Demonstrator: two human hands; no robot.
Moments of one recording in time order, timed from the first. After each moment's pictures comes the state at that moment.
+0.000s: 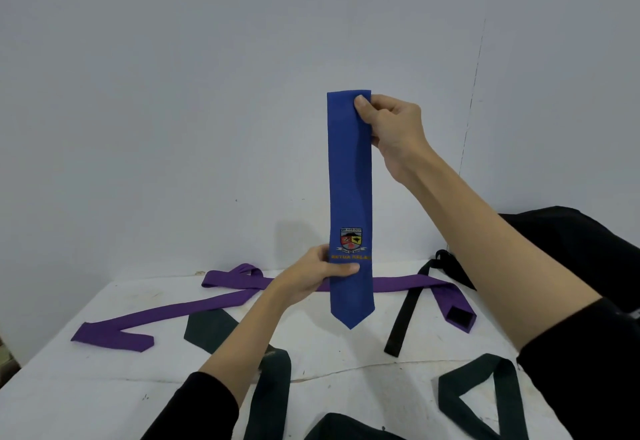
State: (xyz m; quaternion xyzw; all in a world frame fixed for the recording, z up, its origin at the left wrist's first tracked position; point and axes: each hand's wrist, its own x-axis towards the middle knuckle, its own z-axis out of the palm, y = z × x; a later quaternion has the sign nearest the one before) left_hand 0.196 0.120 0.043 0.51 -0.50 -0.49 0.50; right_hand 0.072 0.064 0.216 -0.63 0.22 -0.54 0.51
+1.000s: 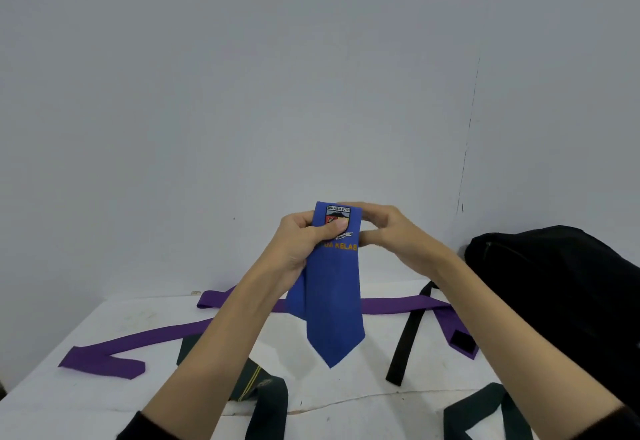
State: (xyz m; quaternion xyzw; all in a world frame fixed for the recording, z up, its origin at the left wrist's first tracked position) left_hand 0.176 0.154 0.135 0.51 -0.43 -0.39 0.63; right_hand 0.050 0.040 0.125 -0.81 0.16 -0.28 0.49
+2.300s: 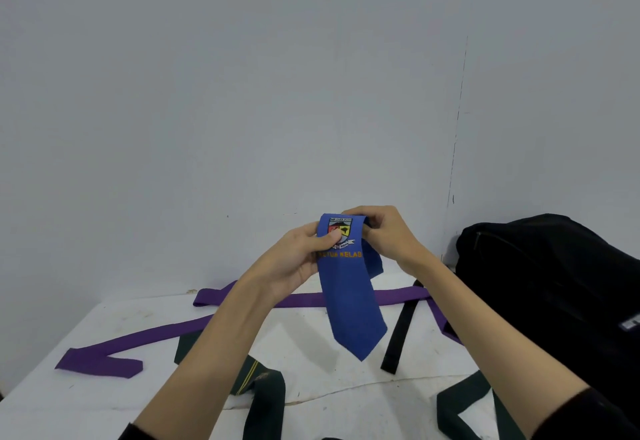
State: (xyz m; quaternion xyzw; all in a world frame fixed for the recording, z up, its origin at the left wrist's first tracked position) left_hand 0.176 0.157 0.119 0.47 -0.43 -0.50 0.59; right_hand 0.052 0.041 0.107 -0.79 0.24 -0.39 0.41
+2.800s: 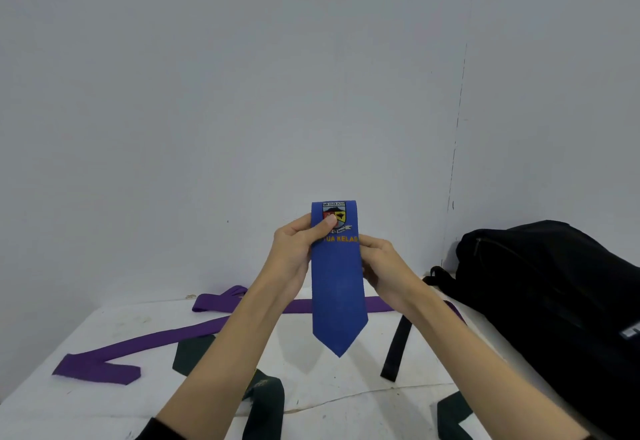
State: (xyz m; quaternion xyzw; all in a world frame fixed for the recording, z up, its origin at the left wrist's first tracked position) left_hand 0.171 0.143 0.116 0.44 -0.38 -0.40 0.71; right_hand 0.055 0.067 0.083 -0.64 0.20 -0.36 0.65
